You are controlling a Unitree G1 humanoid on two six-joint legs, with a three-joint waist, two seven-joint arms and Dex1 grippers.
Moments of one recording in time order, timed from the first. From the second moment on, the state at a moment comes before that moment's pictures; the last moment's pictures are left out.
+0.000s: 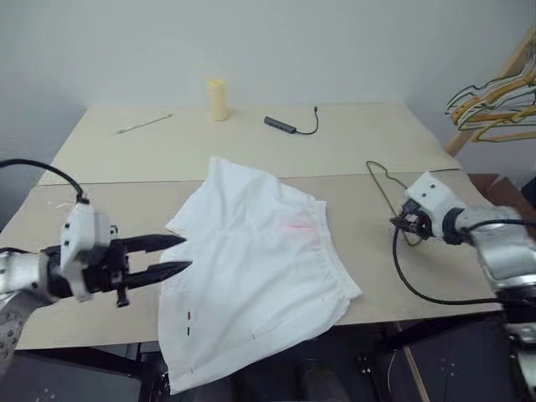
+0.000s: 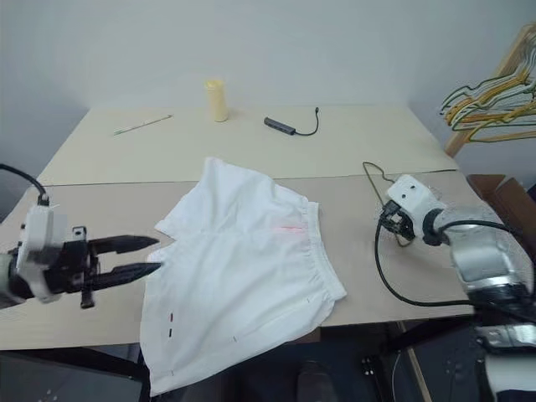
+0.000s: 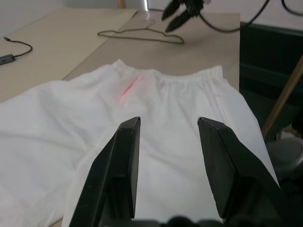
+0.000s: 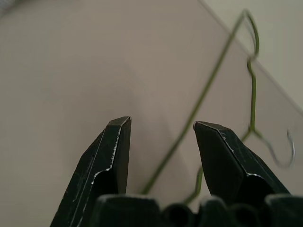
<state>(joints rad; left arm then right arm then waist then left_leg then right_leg) 0.11 0.97 0.47 -0.54 -0.86 0.51 -1.07 -0.51 -0.87 0.11 0.19 -0.01 0.60 0.70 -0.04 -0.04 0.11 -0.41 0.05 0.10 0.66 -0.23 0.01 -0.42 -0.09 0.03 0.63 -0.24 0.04</state>
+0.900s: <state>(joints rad) 0.11 0.97 0.49 -0.61 -0.94 0.62 -1.01 -0.85 -0.70 -0.06 0.82 0.04 0.89 0.54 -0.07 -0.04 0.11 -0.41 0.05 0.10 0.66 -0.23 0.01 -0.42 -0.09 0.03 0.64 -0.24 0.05</state>
